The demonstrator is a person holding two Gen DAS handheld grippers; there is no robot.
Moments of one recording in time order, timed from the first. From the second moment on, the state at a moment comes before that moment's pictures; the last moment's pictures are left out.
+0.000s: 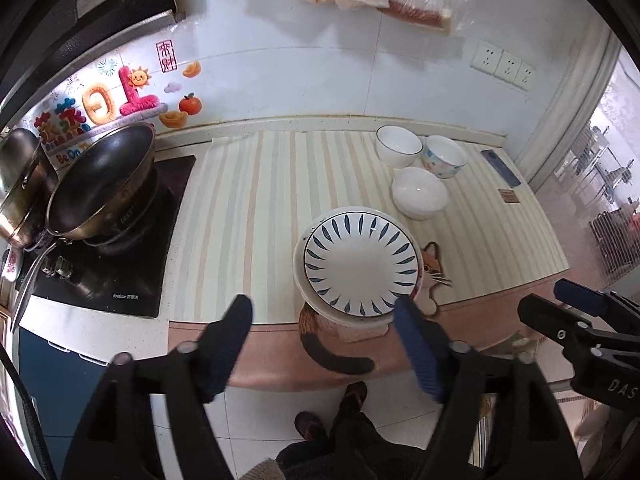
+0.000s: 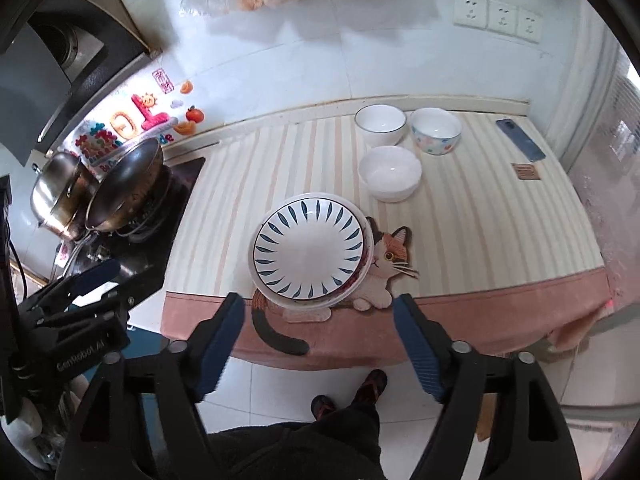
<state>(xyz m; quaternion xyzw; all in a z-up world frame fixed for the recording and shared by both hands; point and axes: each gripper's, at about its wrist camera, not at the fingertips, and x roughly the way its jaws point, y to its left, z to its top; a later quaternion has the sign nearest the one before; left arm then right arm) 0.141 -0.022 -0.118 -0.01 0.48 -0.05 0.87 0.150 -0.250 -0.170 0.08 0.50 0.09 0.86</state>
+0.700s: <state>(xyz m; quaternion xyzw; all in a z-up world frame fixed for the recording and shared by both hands) 0.165 -0.045 -0.108 -0.02 0.45 -0.05 0.89 0.186 -0.314 -0.179 0.14 0.49 0.08 0.86</state>
